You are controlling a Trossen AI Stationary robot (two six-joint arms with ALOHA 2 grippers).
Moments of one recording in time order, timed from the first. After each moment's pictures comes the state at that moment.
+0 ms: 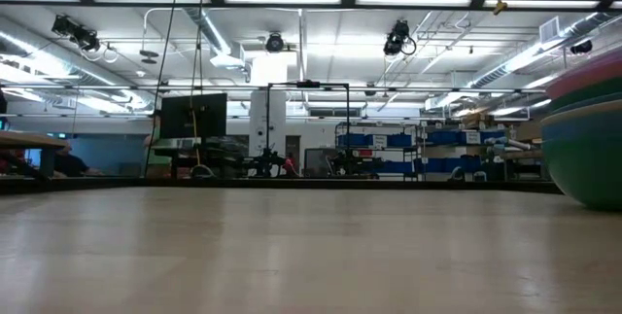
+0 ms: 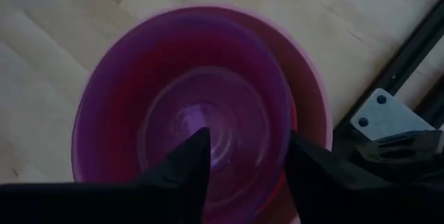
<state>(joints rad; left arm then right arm) -0.28 1.37 1.92 -1.34 -0.46 -0.43 0.96 0.96 0.93 -1.57 0.42 1.86</state>
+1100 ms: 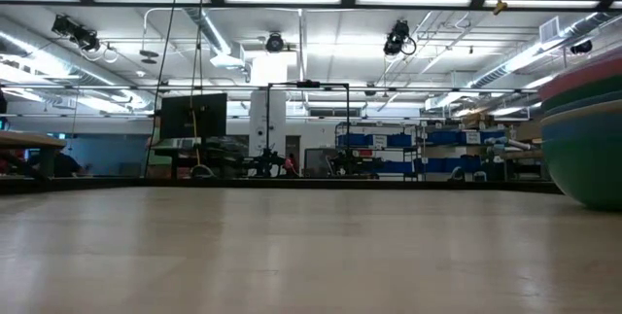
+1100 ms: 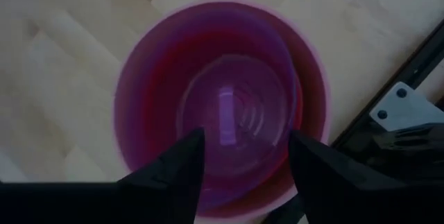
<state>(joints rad) -0.28 1.37 1.92 -1.34 -0.46 -0.44 0.96 0.96 1.02 -1.57 0.41 1.84</state>
